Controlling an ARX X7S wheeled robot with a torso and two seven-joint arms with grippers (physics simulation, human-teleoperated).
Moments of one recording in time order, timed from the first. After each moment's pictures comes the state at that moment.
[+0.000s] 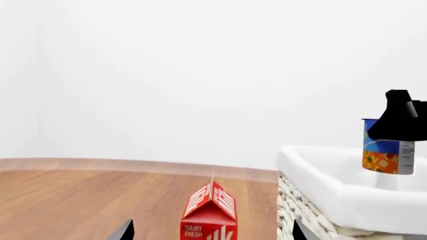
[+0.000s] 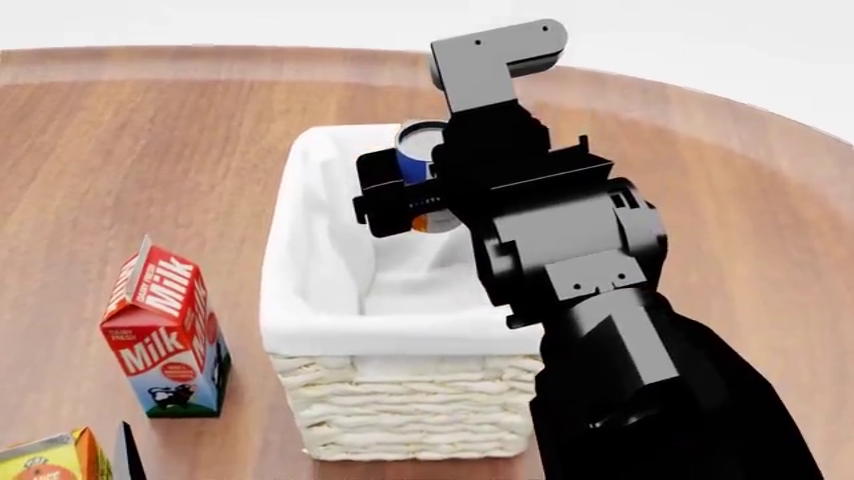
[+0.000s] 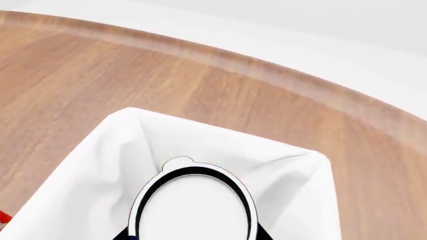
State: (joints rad) left arm 0.01 -0.35 0.38 -0.02 -0.20 0.50 -0.50; right arm 1.49 0.01 -0.92 1.23 0.83 0.52 -0.08
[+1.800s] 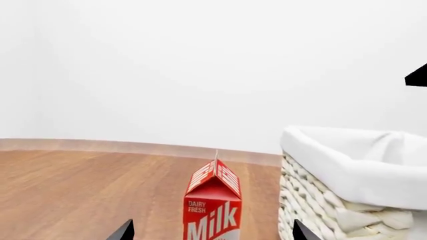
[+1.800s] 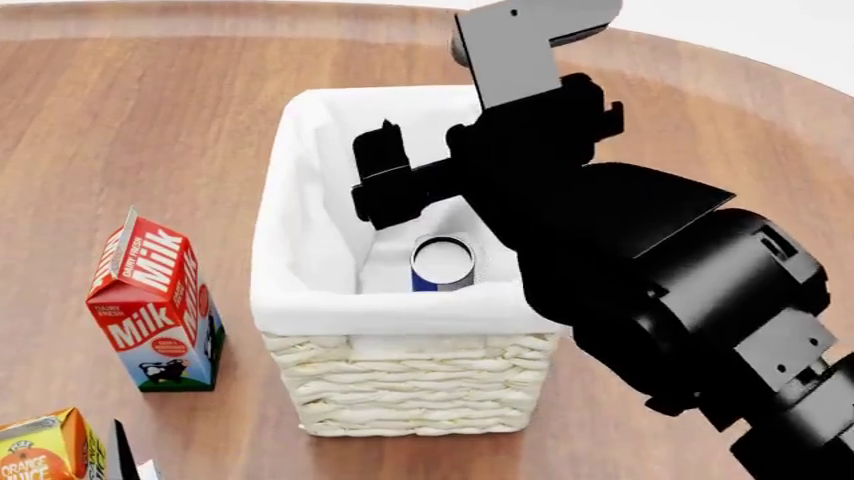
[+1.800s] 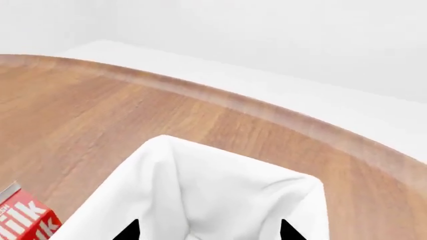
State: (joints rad) left arm 0.01 -0.36 0.39 -0.03 -0.23 0.52 -0.50; right arm 1.40 0.45 -1.09 0.34 1.24 0.50 0.29
